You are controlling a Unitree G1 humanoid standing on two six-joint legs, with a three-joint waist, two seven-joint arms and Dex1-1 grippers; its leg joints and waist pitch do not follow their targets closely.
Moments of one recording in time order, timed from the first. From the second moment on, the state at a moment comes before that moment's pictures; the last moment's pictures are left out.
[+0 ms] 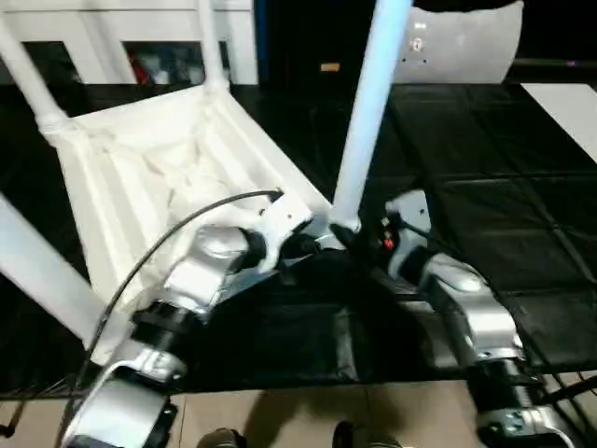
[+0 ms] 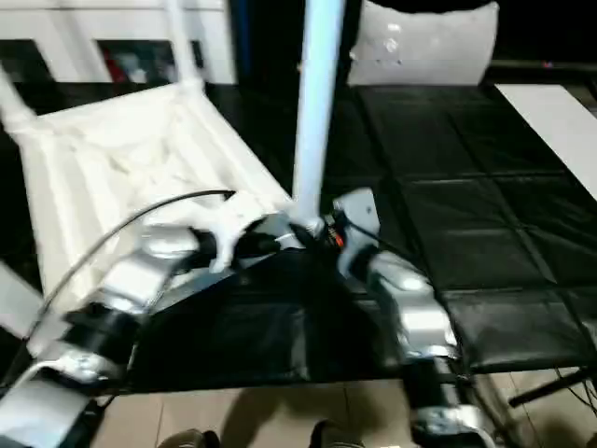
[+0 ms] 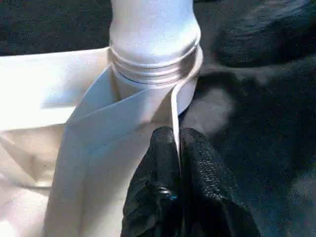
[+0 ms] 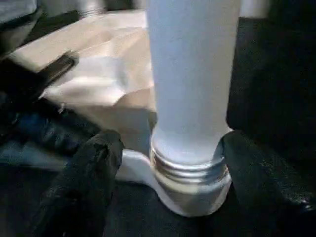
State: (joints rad) left arm -0.59 0.29 -0.25 0.45 0.06 0.25 -0.96; right arm -0.38 -0.23 0.03 0.30 0.18 0.22 0.81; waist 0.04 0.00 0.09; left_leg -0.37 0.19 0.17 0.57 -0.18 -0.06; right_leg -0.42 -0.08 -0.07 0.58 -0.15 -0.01
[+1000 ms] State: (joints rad) left arm -0.57 0.49 -0.34 0.46 -0.04 0.03 -1.48; right arm -0.51 -0.41 0.21 0.41 0.29 0.23 1.48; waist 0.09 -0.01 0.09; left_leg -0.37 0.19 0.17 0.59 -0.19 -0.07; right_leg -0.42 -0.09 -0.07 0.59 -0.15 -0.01
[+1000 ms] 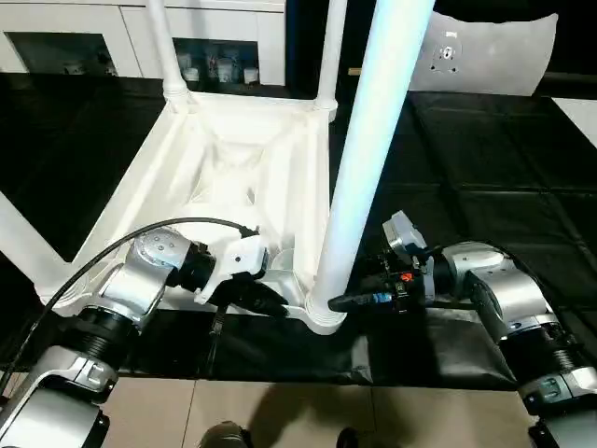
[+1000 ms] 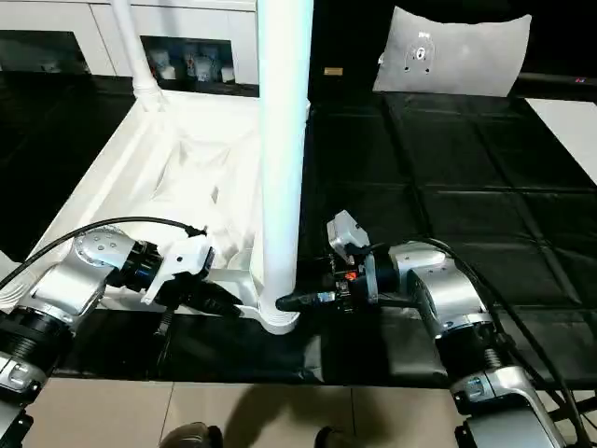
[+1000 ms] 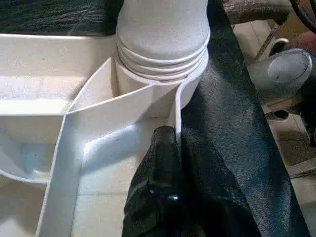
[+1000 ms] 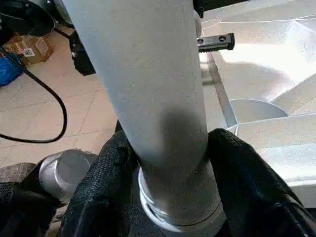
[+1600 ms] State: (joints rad) left arm -0.58 0.42 -0.28 0.46 0.01 0.23 -1.27; right arm -0.40 -0.26 0.10 0.28 0.24 0.34 1.08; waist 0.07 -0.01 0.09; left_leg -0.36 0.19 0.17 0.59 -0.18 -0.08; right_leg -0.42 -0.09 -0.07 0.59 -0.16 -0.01
